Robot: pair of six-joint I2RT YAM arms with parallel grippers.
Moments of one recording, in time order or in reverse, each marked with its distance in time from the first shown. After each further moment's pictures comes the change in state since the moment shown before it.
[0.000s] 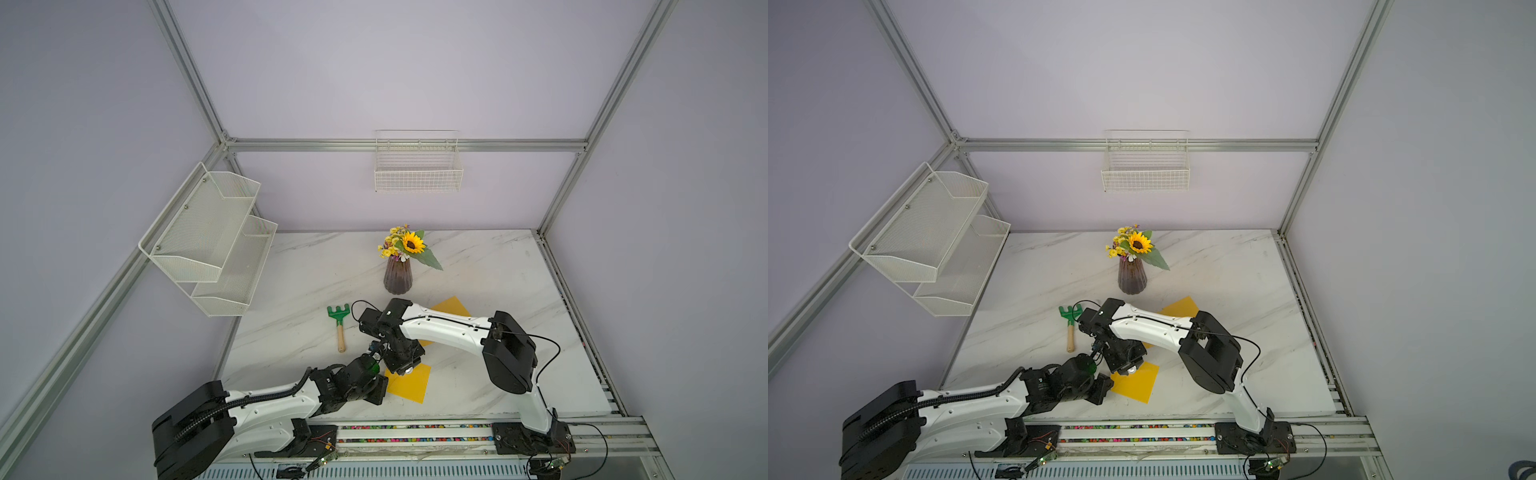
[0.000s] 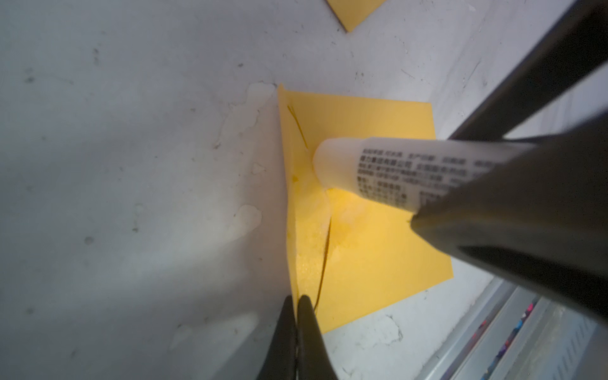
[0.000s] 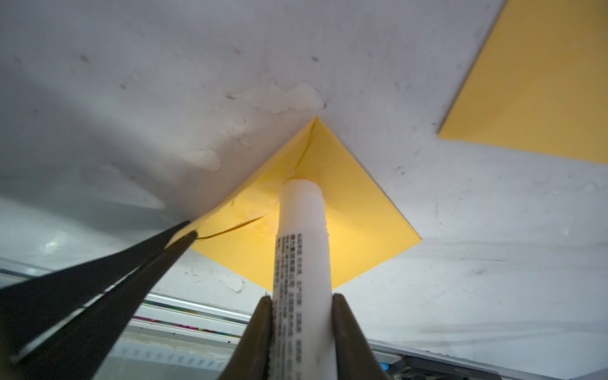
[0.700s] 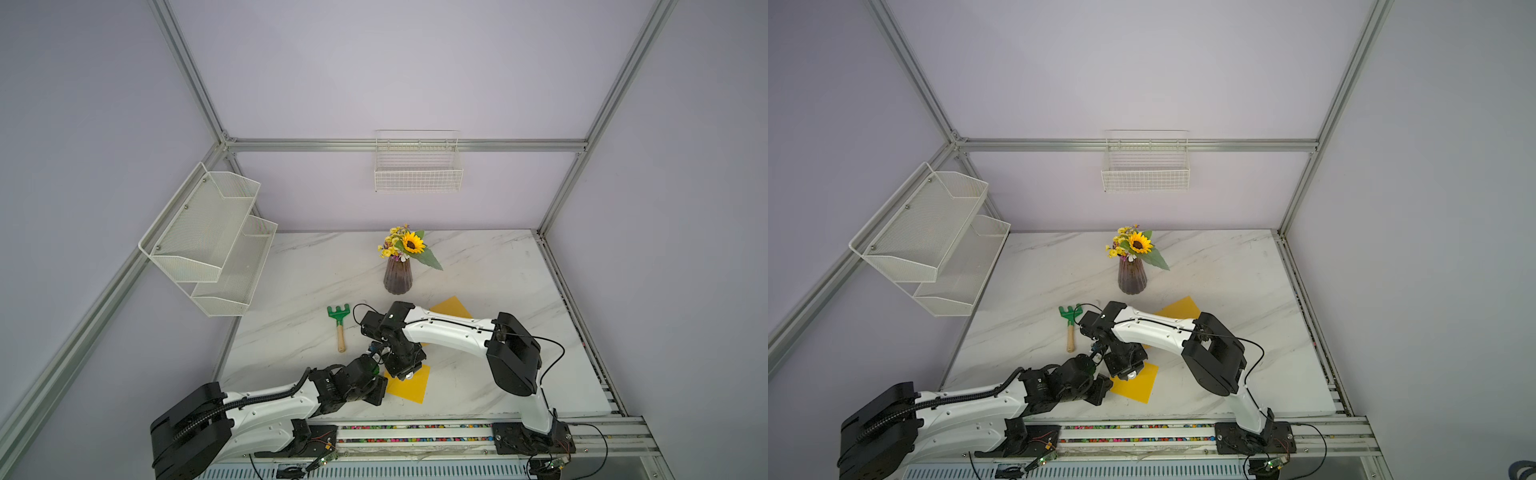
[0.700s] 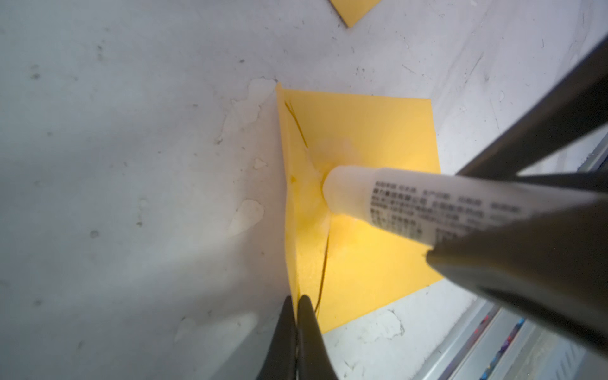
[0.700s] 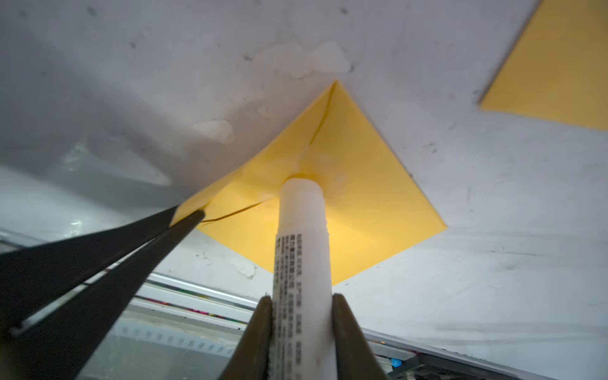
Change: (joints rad) left arm 0.000 -0.013 0.000 -0.018 -0.002 0.000; right arm 0.012 -0.024 -0.038 0.023 -0.037 0.011
